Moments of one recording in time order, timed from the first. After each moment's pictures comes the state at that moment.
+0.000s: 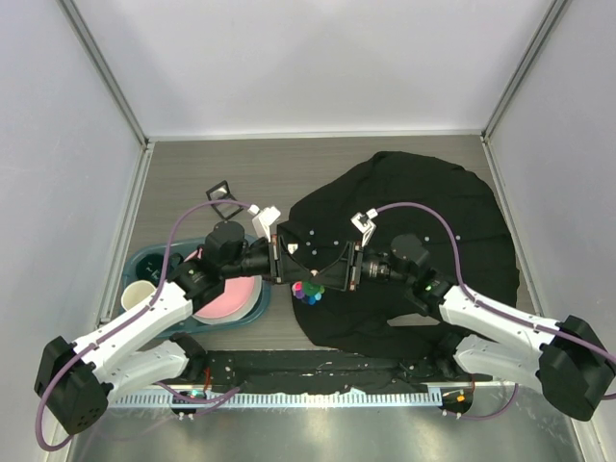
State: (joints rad) left arm -0.69 0.96 0.65 -0.06 0.55 -0.82; right arm 0.77 1.02 0.47 0.42 -0.55 0.92
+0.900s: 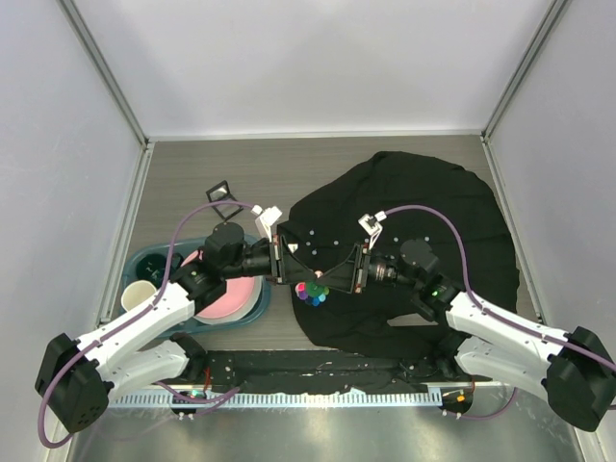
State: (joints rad) left arm -0.69 0.98 0.62 0.06 0.60 -0.89; right arm 0.76 0.94 0.43 0.46 -0.56 0.92
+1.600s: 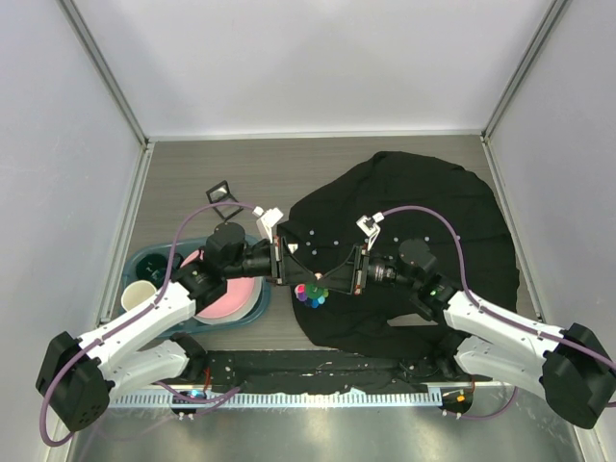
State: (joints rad) left arm -0.68 0.99 0.61 0.06 0.63 -0.89; right arm 0.75 0.96 0.41 0.48 -0.59 0.91
